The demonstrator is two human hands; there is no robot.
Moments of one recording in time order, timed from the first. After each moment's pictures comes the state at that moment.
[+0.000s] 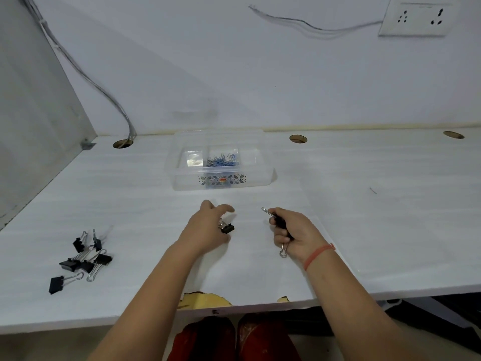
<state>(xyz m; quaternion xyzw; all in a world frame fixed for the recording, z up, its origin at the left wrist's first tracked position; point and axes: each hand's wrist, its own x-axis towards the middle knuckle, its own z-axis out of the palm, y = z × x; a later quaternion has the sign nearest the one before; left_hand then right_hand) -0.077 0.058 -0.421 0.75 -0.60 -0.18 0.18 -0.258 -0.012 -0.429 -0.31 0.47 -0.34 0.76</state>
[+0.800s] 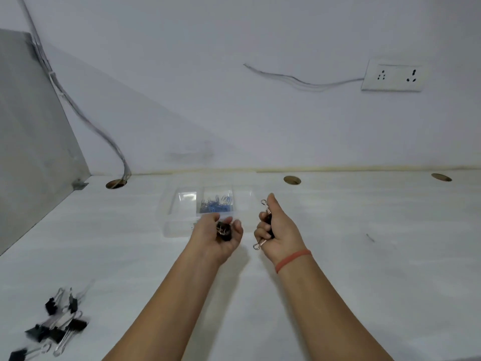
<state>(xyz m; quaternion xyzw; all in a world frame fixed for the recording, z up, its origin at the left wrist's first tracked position) -0.103 0.000 -0.350 0.39 0.06 -0.62 0.67 -0.212 -0.055 -0.363 -0.22 0.38 -0.47 0.76</state>
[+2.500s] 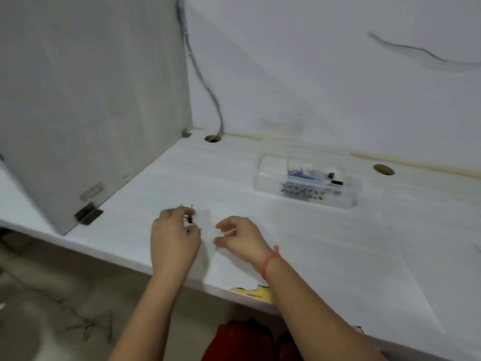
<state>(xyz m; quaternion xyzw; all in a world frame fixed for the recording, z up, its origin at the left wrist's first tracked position) 0.014 0.205 -0.413 0.88 -0.28 0.03 0.39 -0.077 0.096 -0.421 -0.79 0.34 -0.11 0.50</state>
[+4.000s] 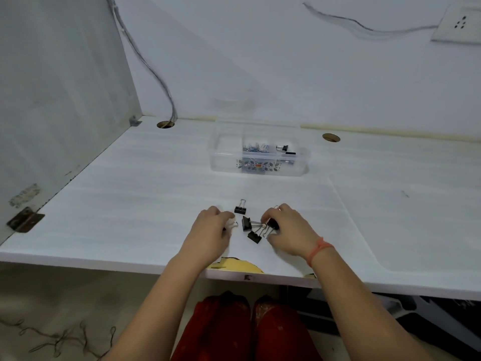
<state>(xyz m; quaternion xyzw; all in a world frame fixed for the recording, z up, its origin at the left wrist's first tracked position) -0.050 0.148 -0.448 0.76 -0.59 -0.07 0.25 -0.219 0.050 -0.424 -0.89 0.41 -0.04 0.20</state>
